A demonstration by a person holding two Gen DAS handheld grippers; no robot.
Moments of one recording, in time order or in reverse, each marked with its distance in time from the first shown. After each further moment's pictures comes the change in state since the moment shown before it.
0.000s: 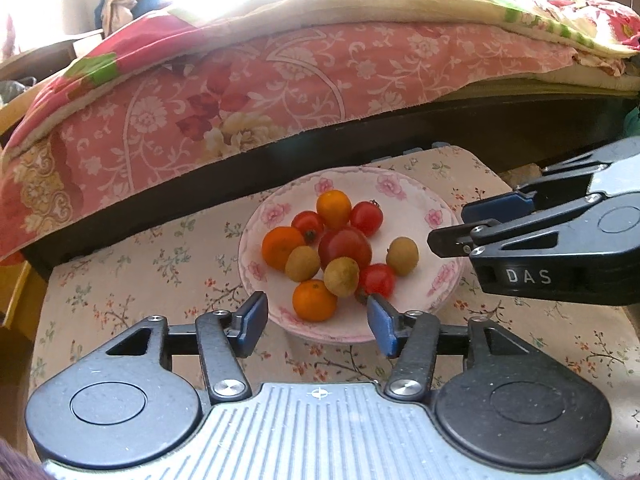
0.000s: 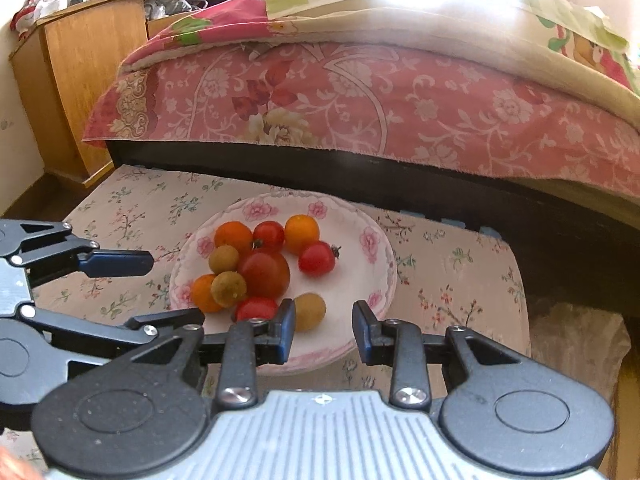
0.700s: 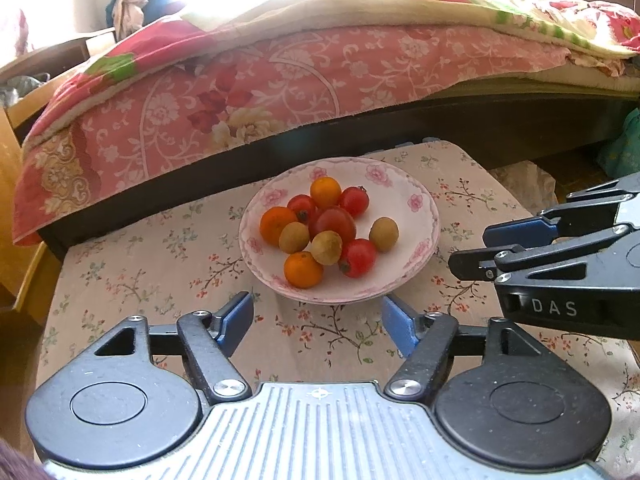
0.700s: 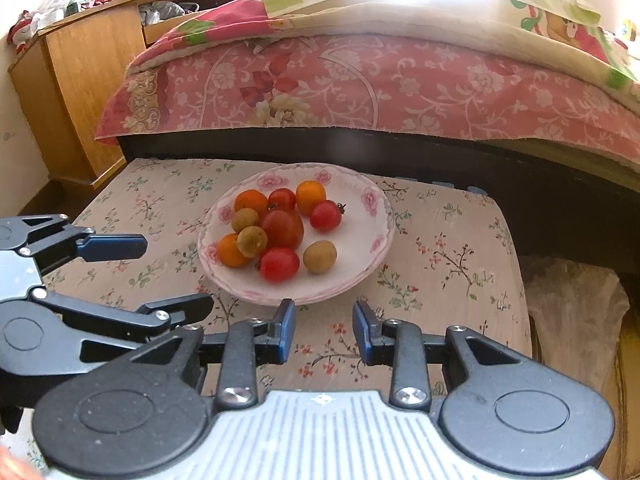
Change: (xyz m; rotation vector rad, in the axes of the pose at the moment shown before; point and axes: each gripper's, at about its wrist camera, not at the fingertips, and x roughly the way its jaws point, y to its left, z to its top) left arm -0.030 -0.014 -0.017 -0.019 0.001 0.025; right arm -0.039 0.006 -0.033 0.054 0.015 0.004
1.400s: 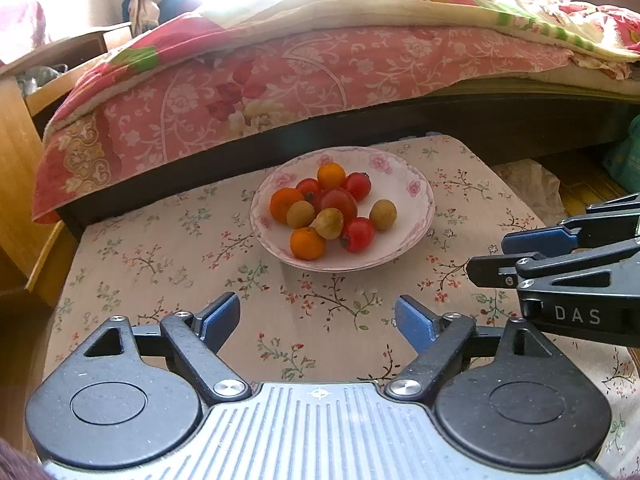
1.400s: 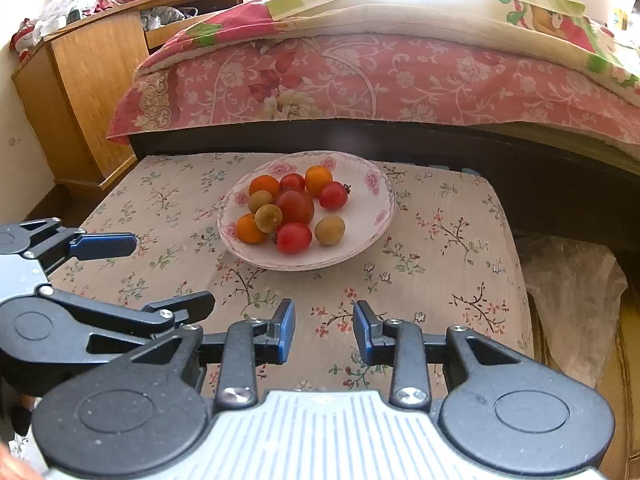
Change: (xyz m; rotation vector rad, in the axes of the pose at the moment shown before) left arm -0.022 -0.005 -0.016 -0.029 0.004 0.037; right arm -0.026 0.007 -0.021 0.034 0.001 0.006
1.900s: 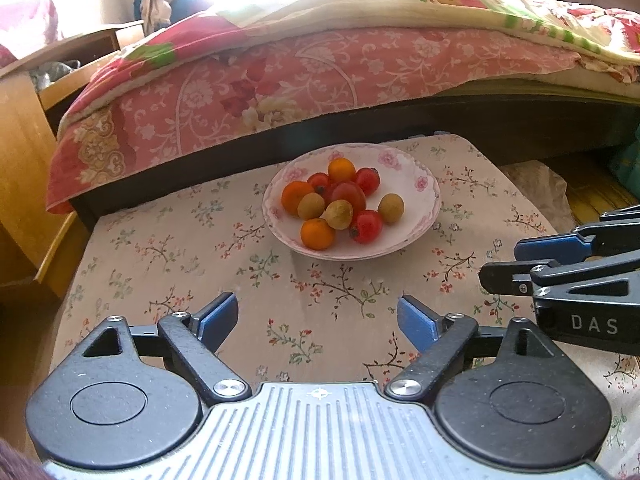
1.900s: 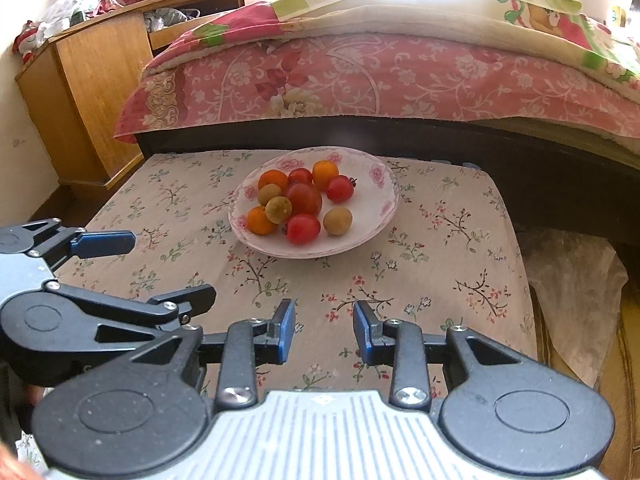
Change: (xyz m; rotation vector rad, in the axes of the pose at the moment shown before) left arm -0.008 -0.001 -0.009 -0.022 0.000 0.033; right arm -0.011 0.007 -0.010 0.008 -0.002 0.007
